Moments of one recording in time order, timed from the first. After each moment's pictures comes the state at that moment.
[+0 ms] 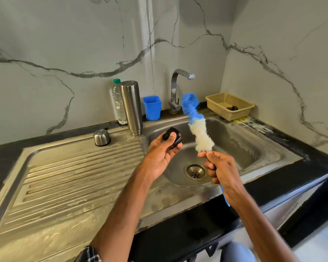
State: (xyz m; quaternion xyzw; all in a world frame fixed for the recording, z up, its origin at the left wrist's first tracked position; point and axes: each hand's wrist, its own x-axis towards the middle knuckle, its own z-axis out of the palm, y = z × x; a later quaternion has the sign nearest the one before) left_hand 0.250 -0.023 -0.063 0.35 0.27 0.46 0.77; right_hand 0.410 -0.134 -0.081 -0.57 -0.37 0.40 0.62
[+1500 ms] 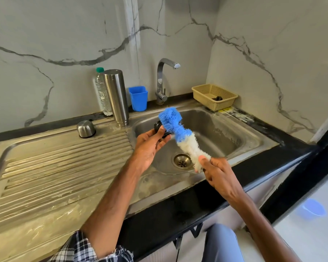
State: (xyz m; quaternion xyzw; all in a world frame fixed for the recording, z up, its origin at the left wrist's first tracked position) left_hand 0.262 -0.022 -0.082 0.38 0.30 0.45 0.75; right_hand 0.431 -0.182 -0.099 -0.64 -0.49 0.30 0.51
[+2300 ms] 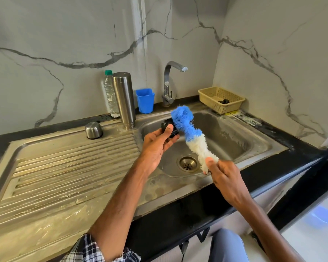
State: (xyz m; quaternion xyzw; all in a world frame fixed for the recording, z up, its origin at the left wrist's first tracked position) left_hand 0.259 -0.025 -0.075 0.40 0.29 0.46 0.73; right_hand 0.421 -0.183 -0.095 -0.66 -0.52 0.23 0.49
